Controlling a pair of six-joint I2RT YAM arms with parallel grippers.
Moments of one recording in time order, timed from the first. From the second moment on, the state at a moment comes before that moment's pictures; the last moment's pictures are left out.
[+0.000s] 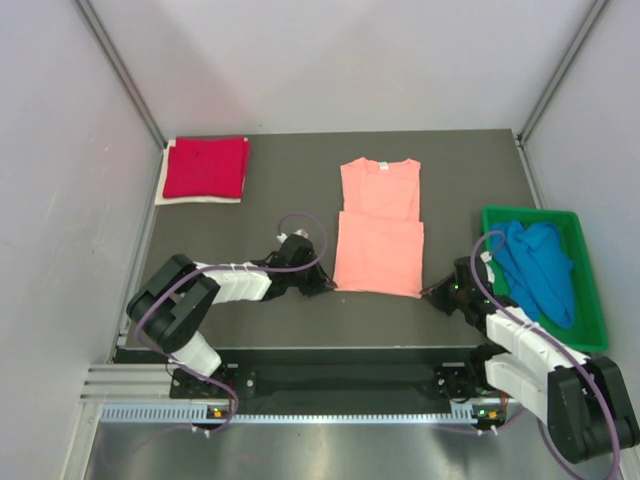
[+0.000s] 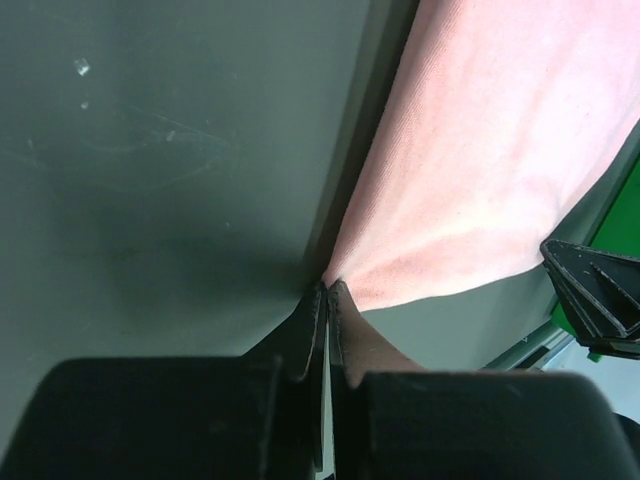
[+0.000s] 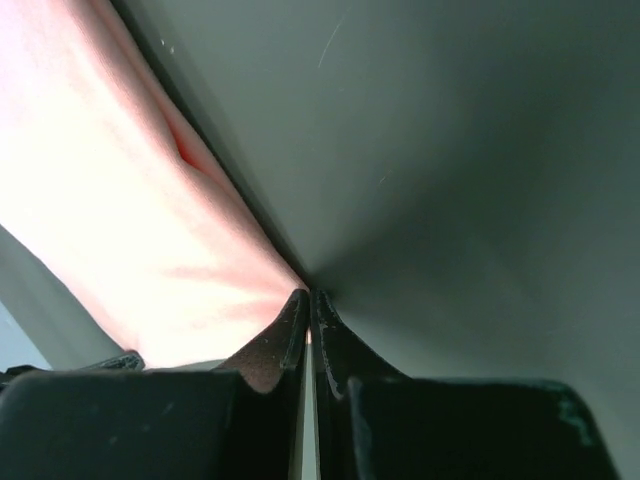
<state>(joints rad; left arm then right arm) -0.69 1.61 0.65 0.15 0.15 -1.10 0.25 0.95 0.24 -0.16 -0.03 1.15</state>
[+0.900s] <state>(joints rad) -0.75 1.57 0.63 0.15 0.09 -1.15 0.29 0.87 0.25 -0.20 -0.05 1.23</state>
